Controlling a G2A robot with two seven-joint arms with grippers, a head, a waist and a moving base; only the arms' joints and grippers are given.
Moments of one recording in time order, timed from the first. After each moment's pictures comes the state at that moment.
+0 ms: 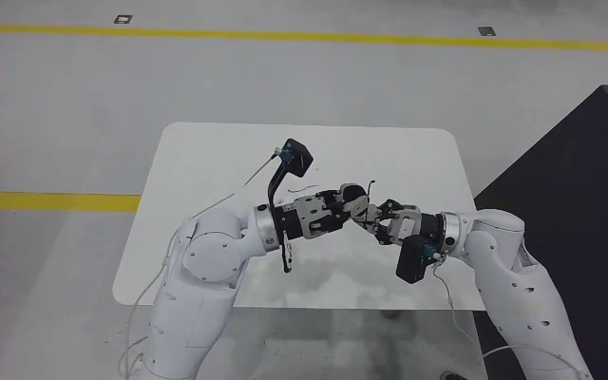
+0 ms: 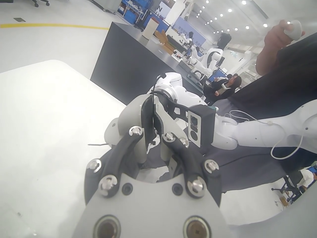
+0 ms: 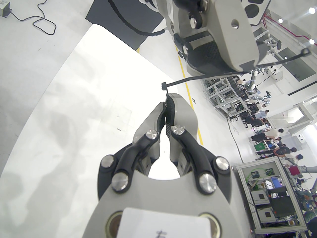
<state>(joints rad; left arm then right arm) 1.02 -1.48 -1.21 -1.78 0.34 -0.41 -0.90 -1.17 -1.07 1.40 -1.69 -2.18 -0.84 -0.85</state>
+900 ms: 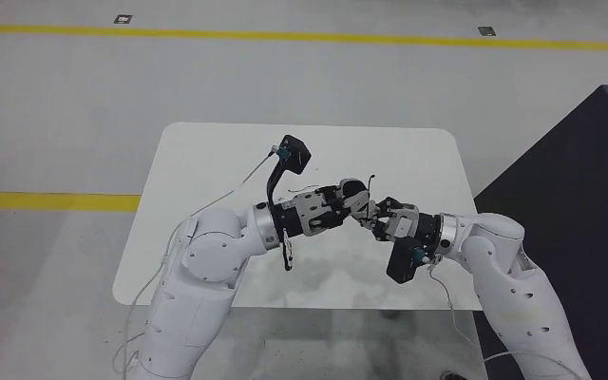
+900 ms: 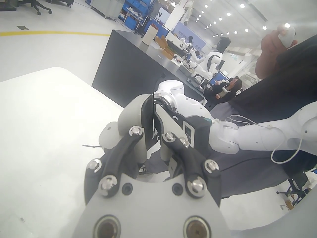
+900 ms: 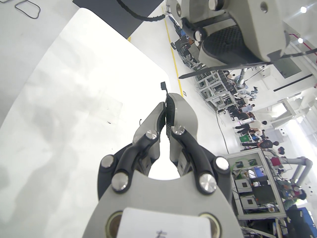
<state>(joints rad) 1.00 -1.44 -1.17 -1.78 0.33 -0.40 -0.83 -1.20 -1.06 1.39 -1.74 -2.20 -0.72 -0.77</state>
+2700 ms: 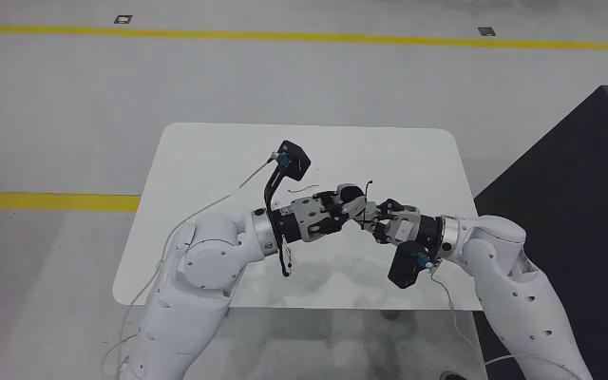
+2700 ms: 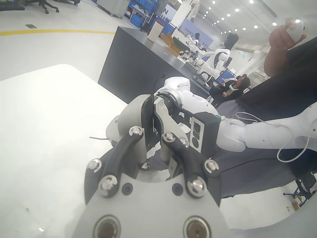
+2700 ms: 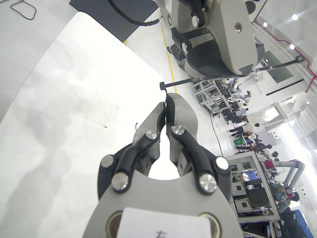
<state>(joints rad) 1.01 -1.38 -1.14 -1.83 0.36 -0.36 -0.79 -1.21 -1.05 1.39 -1.75 -2.18 -0.70 -0.79</state>
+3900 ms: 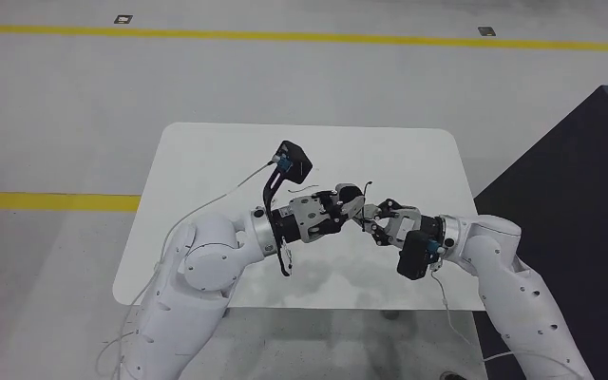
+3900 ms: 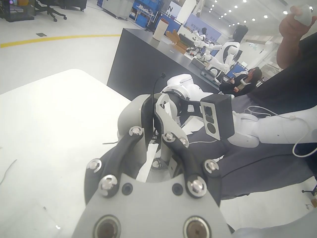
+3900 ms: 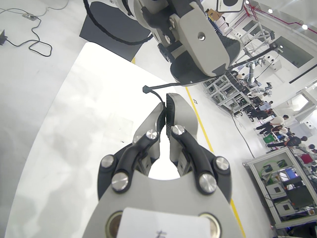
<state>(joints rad) 1.01 -1.35 -1.11 -1.85 0.46 -0.40 -0.72 -1.19 -1.04 1.36 -1.72 -1.92 -0.84 -0.70</state>
